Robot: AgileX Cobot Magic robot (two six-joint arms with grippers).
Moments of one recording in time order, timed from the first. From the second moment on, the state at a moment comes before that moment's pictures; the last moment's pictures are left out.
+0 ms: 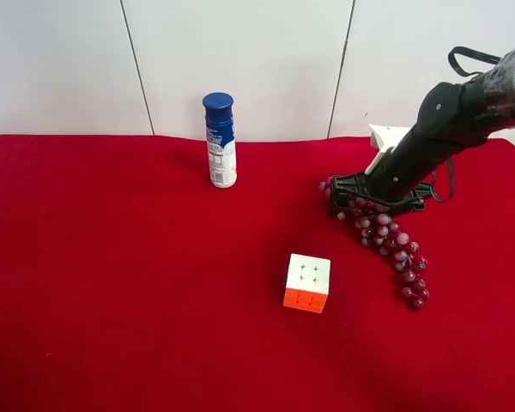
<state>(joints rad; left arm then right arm) -0.10 -0.01 -0.51 0.05 1.07 -0.05 0.18 1.94 -1.07 0.32 0.44 -0.18</state>
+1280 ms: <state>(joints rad) -0.10 -0.01 -0.51 0.05 1.07 -0.05 0.18 1.94 -1.07 0.32 0.51 -0.21</state>
